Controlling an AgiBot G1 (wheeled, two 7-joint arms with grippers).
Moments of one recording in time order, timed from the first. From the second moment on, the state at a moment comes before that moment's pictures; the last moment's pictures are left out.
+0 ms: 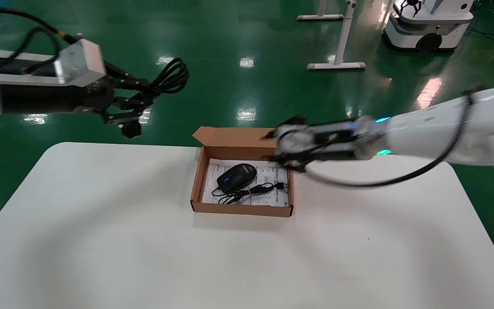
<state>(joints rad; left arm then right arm) -1.96 1.04 0.83 0.01 1.17 1.37 0.67 1.69 -1.23 -0.67 0.23 -1.48 -1.11 -0.71</state>
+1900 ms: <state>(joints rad) -1.60 1.21 0.82 -0.33 1.21 1.10 0.54 1.71 -0.88 -0.56 0.24 -1.33 -1.14 -0.59</state>
